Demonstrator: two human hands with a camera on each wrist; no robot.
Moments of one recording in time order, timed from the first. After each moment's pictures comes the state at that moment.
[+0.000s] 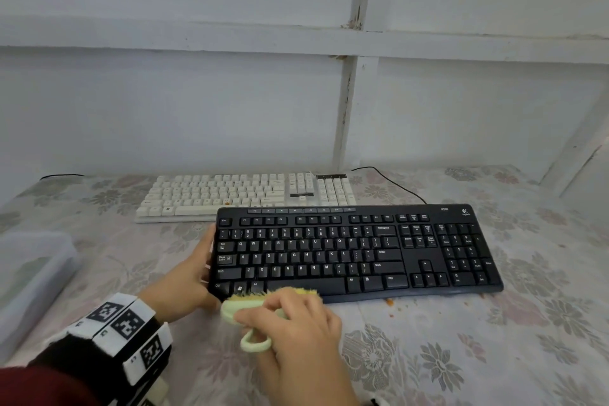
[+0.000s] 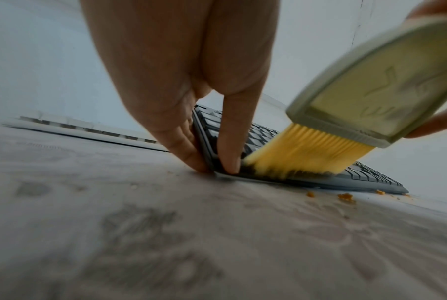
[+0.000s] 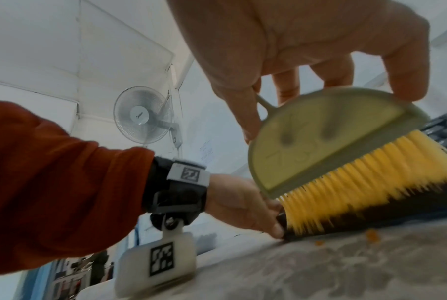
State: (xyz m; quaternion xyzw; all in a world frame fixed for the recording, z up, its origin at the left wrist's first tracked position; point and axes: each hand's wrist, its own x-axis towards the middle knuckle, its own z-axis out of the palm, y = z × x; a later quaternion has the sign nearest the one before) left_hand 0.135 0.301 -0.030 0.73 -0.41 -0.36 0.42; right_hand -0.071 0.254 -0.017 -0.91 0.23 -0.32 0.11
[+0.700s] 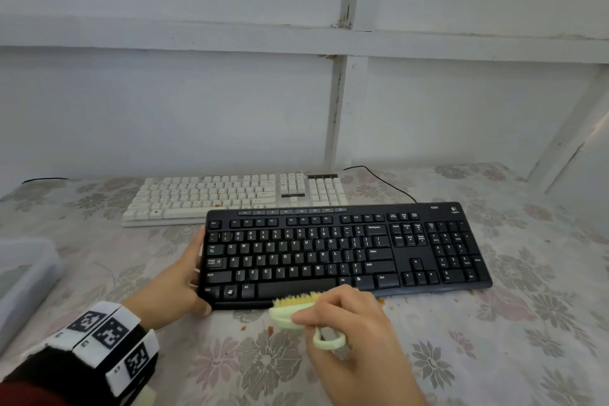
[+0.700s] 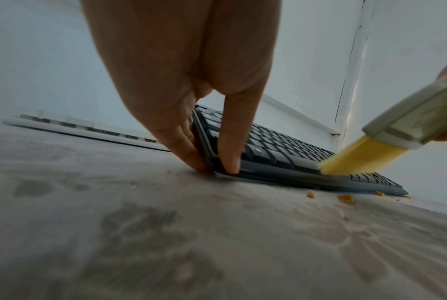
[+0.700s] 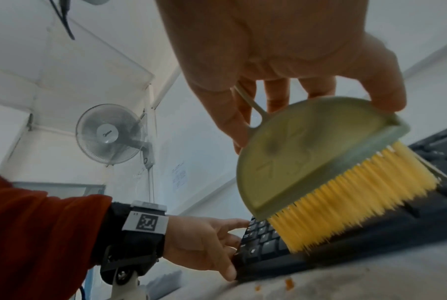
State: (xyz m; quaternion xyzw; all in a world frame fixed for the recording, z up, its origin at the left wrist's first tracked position) left_hand 0.135 0.300 -0.030 0.75 -0.40 -0.35 0.40; right_hand -0.117 0.213 -0.015 -0.87 0.22 -0.38 0.21
